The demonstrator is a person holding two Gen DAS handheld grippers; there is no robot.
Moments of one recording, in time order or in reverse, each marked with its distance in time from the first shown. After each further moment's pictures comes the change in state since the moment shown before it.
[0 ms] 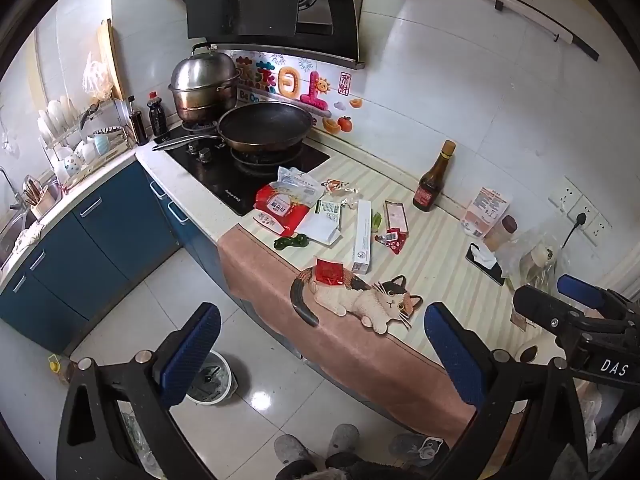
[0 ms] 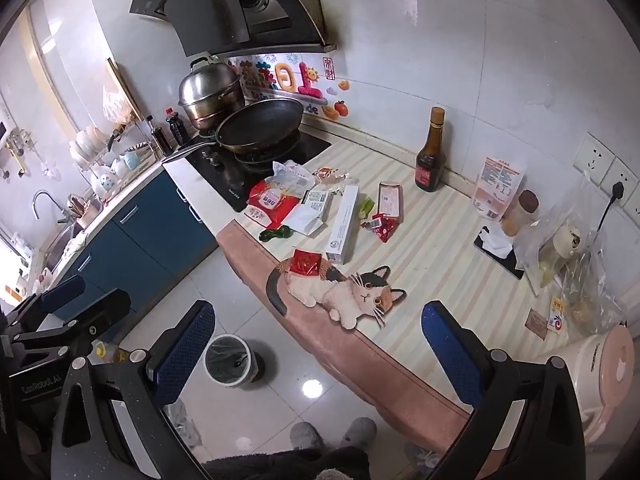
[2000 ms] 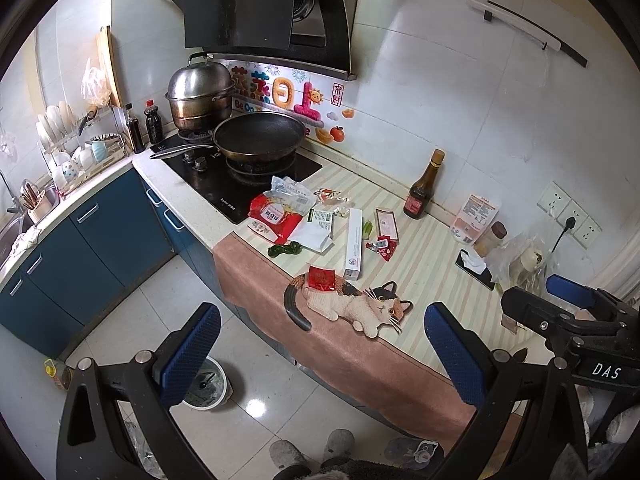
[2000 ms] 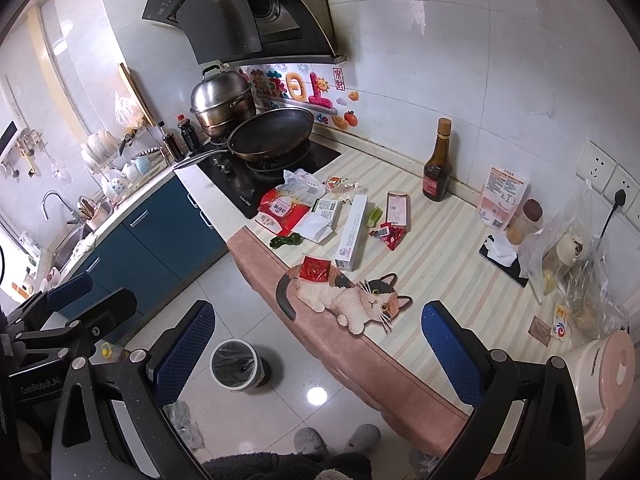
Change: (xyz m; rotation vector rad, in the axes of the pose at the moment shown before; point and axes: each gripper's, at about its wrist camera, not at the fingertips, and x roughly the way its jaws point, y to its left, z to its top) left arm -0.016 -0.016 0.012 -0.007 -0.021 -0.029; right arm -0.018 0.009 0.001 -0.001 -0.027 0.011
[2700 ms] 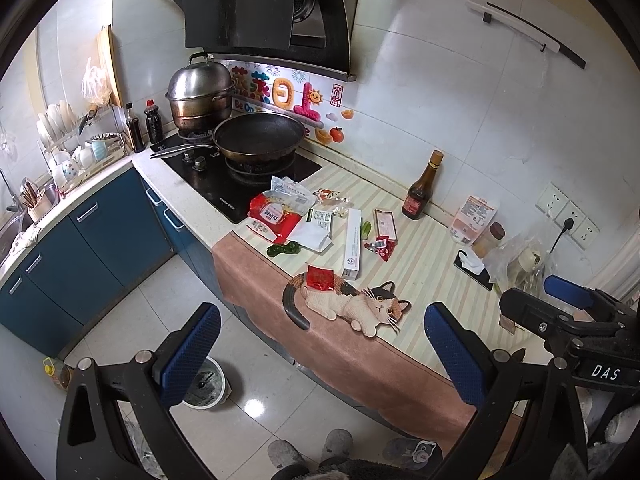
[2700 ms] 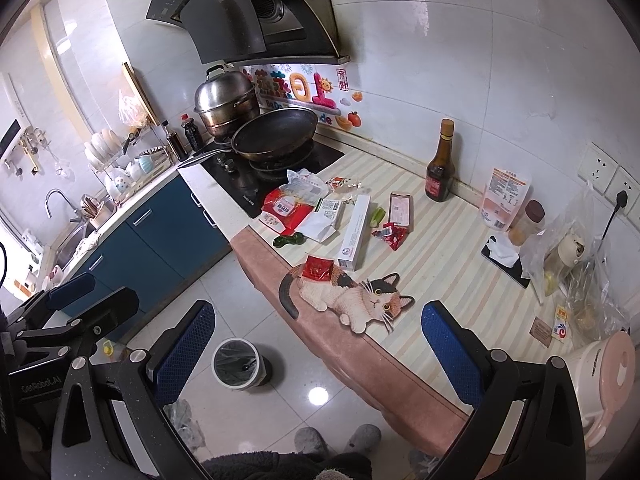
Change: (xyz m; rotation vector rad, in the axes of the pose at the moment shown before) left arm -0.001 0.000 -0.001 -0.001 -0.004 -0.003; right arm -0.002 0.003 0.001 0.001 -0.006 0.003
